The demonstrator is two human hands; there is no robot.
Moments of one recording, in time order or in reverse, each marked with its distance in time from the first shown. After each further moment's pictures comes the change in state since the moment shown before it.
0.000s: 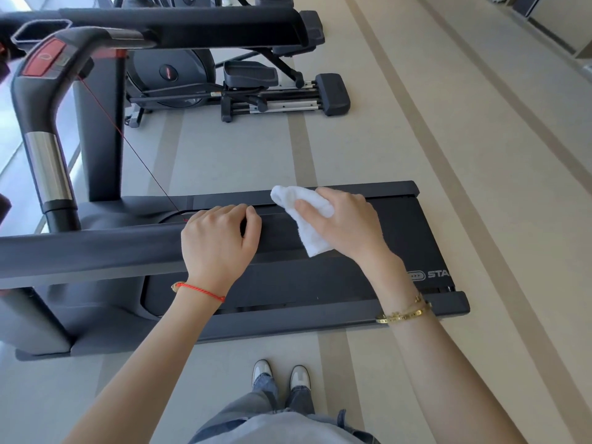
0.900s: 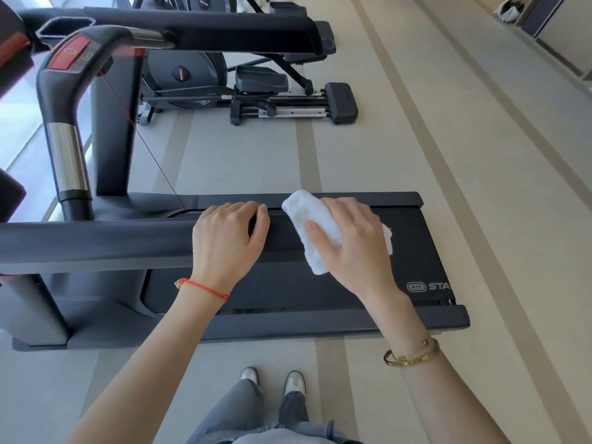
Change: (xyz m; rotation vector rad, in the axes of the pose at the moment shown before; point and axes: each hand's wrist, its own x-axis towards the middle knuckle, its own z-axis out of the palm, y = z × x) left_hand 0.001 -0.002 -0.013 -0.109 -0.132 -0.055; right_hand -0.034 -0.002 0.014 -0.079 0.254 -0.239
